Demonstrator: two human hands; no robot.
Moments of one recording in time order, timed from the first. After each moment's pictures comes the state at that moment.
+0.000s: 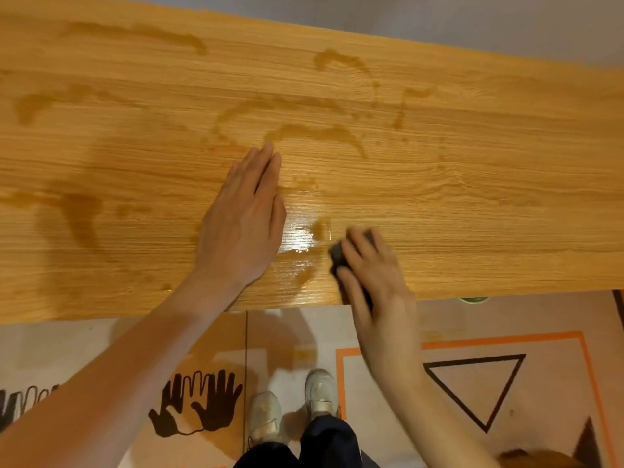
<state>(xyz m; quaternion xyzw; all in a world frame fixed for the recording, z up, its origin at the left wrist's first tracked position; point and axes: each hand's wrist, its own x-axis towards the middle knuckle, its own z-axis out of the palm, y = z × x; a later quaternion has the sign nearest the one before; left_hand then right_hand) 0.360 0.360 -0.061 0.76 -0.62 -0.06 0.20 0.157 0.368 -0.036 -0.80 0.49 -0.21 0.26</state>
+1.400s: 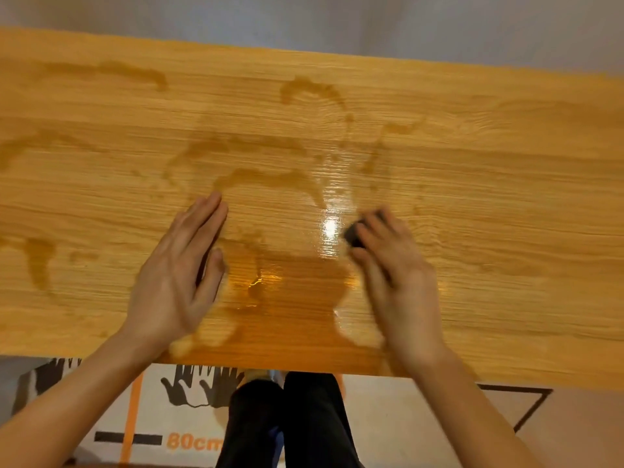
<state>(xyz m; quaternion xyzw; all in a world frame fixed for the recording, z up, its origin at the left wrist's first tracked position) 0.355 0.356 -0.048 0.77 -0.59 -0.13 0.21 0.112 0.218 -0.032 -0.82 0.43 -0.22 0.30</state>
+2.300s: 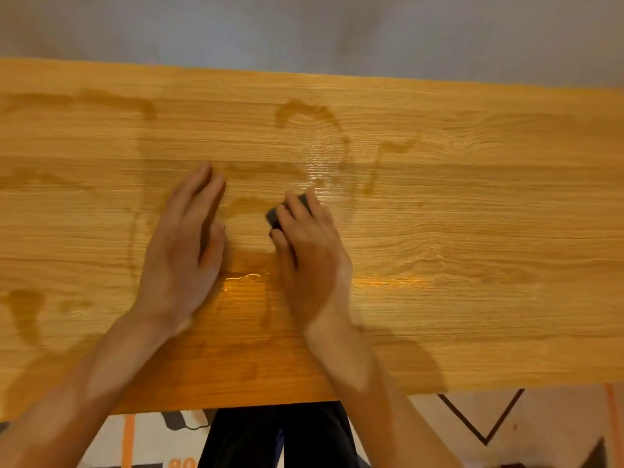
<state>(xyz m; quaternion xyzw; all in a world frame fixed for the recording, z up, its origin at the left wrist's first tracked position) 0.391 0.296 -0.047 0.78 -0.54 -0.17 0.28 0.233 0.224 -0.041 -0.84 0.45 -0.22 0.20</state>
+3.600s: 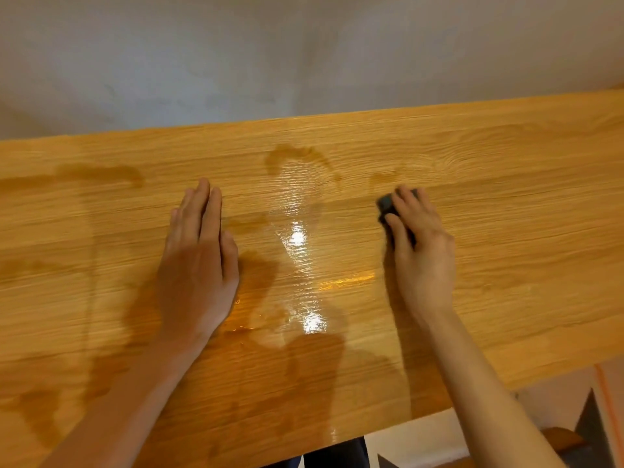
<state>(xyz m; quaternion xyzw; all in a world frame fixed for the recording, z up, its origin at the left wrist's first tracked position) 0.413 0.243 -0.061 0.80 -0.56 -0.11 0.19 0.168 0.149 -0.029 -0.72 0.62 -0.23 0.22</state>
